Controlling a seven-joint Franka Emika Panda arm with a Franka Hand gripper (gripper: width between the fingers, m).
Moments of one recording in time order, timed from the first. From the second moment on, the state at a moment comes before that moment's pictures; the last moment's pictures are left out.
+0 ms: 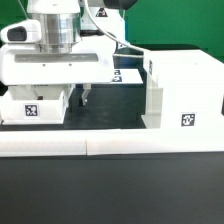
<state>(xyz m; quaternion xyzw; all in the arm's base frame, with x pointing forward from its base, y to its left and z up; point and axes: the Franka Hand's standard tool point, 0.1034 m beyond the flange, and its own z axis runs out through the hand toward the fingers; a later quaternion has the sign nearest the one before) 0.508 -0.103 0.008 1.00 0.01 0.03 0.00</state>
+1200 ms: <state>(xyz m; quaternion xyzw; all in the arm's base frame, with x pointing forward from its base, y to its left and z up) 0.504 -0.101 0.005 1.00 0.01 0.02 0.00</state>
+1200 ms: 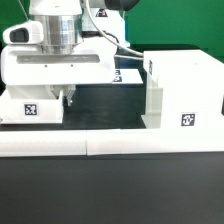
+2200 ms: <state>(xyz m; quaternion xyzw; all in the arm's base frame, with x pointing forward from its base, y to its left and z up) 0.529 -0.038 0.039 1.00 0.09 0.03 -0.02</state>
